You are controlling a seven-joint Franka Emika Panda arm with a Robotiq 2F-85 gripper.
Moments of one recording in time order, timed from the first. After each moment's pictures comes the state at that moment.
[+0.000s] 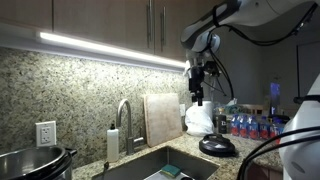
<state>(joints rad) -0.01 -0.43 -0.39 -2.13 0.01 1.49 -0.57</state>
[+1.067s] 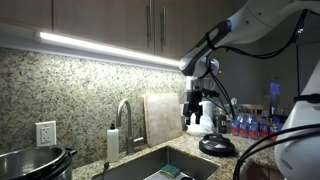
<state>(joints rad) -0.12 -0.36 -0.34 -2.39 0.01 1.99 -0.44</state>
